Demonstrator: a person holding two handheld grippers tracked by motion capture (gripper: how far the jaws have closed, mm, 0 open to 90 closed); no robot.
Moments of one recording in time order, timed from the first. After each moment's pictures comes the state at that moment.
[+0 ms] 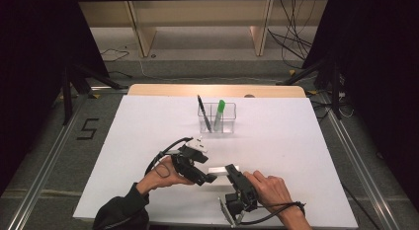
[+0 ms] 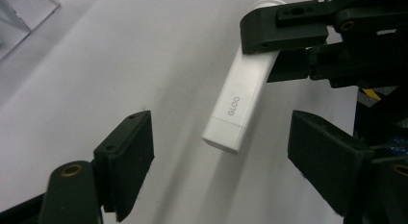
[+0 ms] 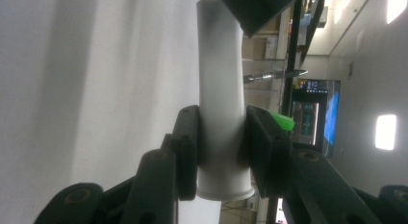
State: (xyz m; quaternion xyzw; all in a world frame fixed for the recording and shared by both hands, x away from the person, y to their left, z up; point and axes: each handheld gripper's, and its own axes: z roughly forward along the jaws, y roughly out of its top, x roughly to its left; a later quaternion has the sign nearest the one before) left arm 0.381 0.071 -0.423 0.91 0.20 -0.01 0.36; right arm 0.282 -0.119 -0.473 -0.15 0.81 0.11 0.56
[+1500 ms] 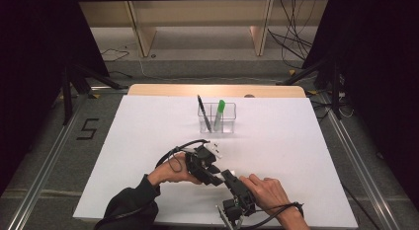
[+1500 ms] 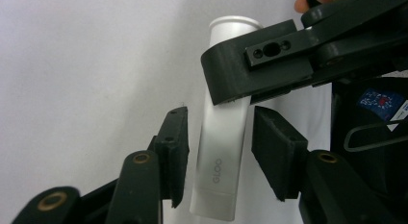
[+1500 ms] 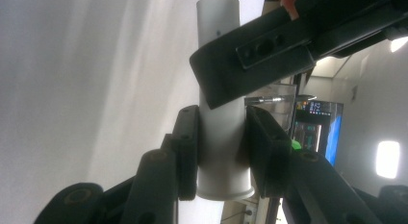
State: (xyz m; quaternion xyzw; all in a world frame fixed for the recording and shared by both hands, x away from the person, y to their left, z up) left arm 0.390 0.039 -0.429 0.94 0.12 -0.07 0.30; right arm 0.274 -0.115 -0.480 -0.19 0.81 0.10 0.55
